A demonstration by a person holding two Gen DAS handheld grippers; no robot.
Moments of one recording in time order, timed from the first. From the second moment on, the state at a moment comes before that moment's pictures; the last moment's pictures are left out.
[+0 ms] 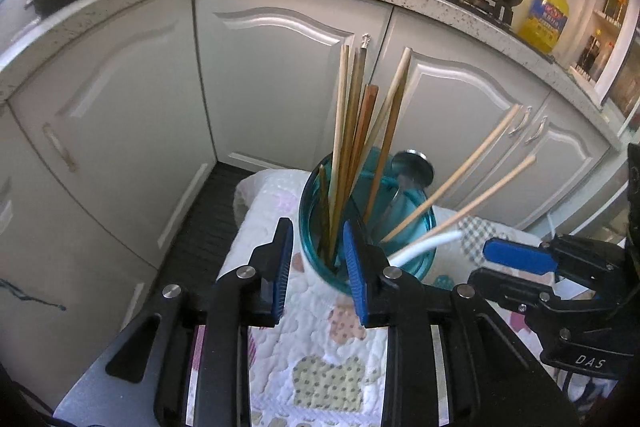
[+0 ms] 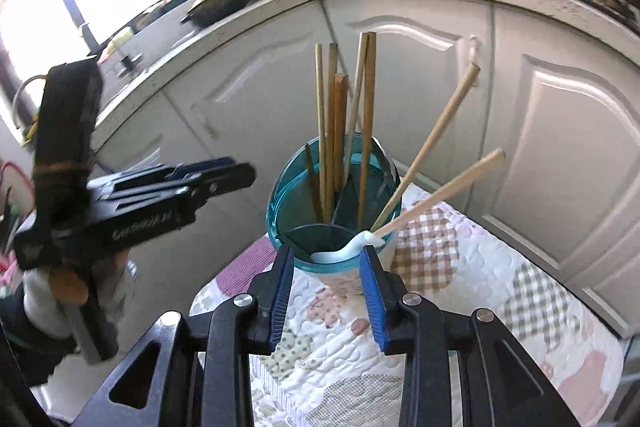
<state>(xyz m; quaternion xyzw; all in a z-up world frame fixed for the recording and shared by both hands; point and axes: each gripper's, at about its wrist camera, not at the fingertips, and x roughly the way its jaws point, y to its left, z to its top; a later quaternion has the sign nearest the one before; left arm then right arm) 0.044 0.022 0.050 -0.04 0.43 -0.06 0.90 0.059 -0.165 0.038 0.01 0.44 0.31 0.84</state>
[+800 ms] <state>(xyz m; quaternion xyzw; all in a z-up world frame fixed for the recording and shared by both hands) -0.022 0.011 0.076 -0.02 0.36 -0.02 0.93 0.004 -0.171 0.058 0.04 0.39 0.18 0.90</state>
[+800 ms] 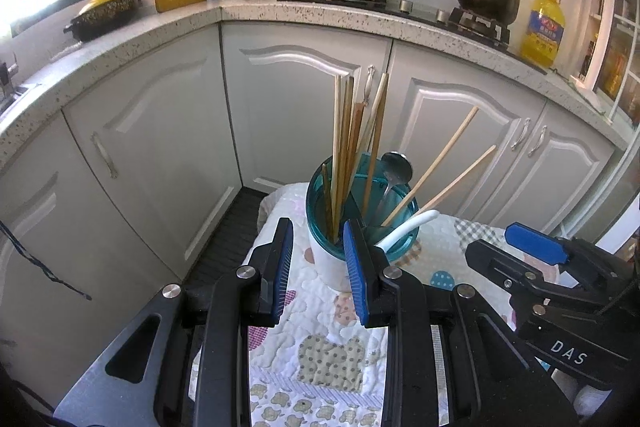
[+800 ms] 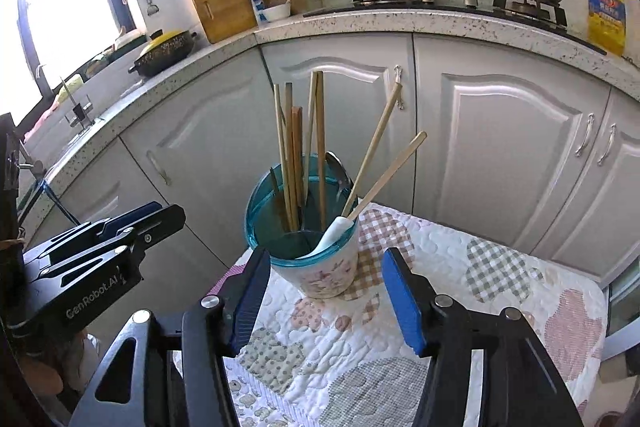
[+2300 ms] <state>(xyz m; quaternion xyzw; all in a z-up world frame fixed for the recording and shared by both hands) -0.041 0.008 0.086 -0.01 0.34 0.01 0.94 -0.003 -0.160 0.065 0.03 0.39 0.18 0.90</state>
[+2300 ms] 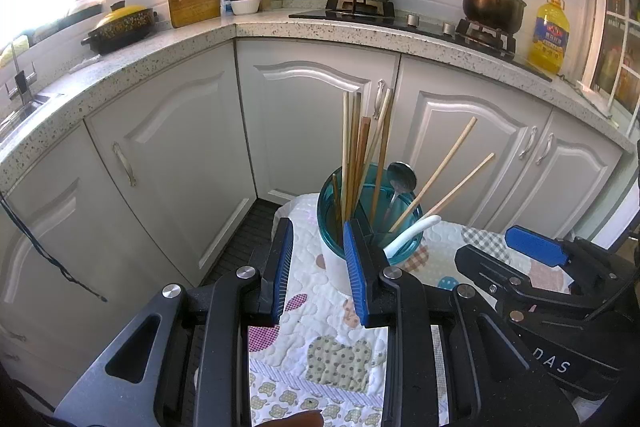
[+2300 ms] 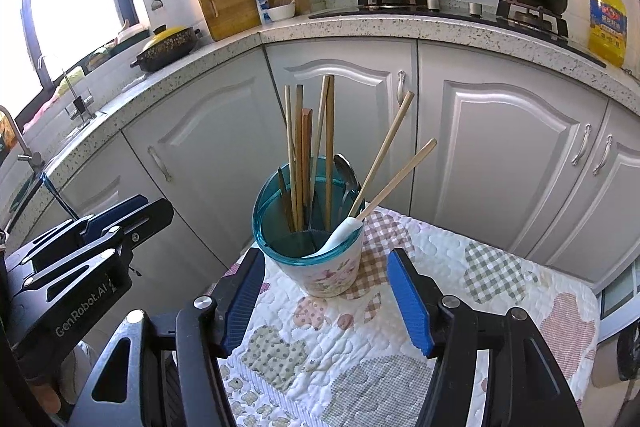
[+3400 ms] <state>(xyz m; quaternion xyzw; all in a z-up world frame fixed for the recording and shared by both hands) -0.040 0.005 0.083 -0.01 0.34 0.00 0.94 -0.004 -0.158 0.060 0.02 0.40 0.18 0.90</state>
